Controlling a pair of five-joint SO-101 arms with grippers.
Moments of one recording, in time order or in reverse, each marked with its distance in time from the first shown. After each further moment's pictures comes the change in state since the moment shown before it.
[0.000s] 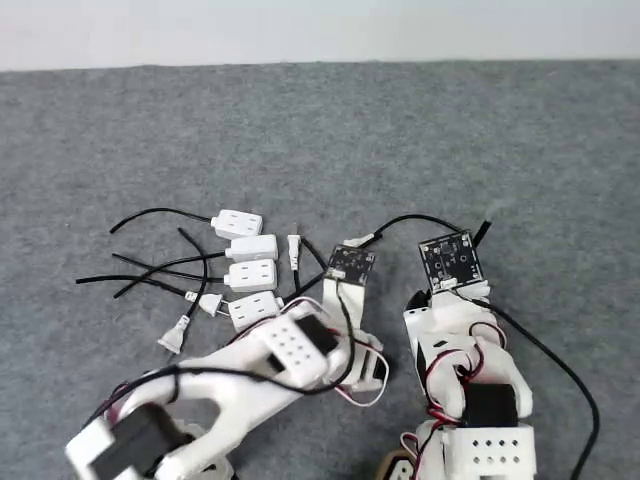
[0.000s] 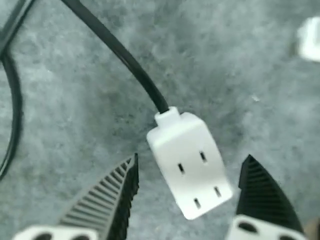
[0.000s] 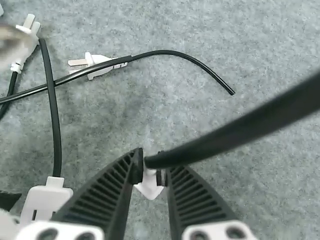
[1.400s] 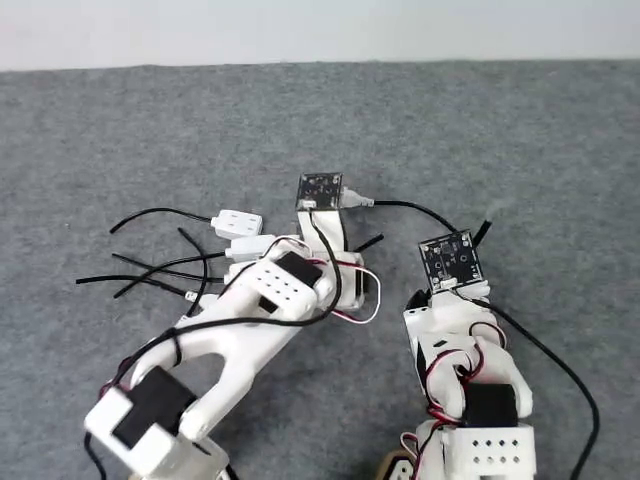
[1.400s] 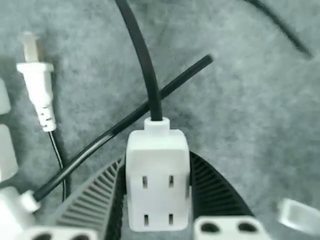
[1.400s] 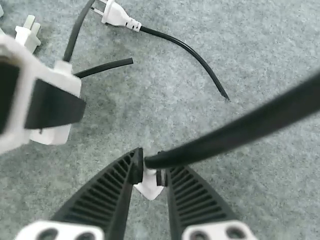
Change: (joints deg) left arm -13.6 8.1 -14.3 -6.8 -1.0; right arm 0.0 0.0 0.0 -0.2 0.0
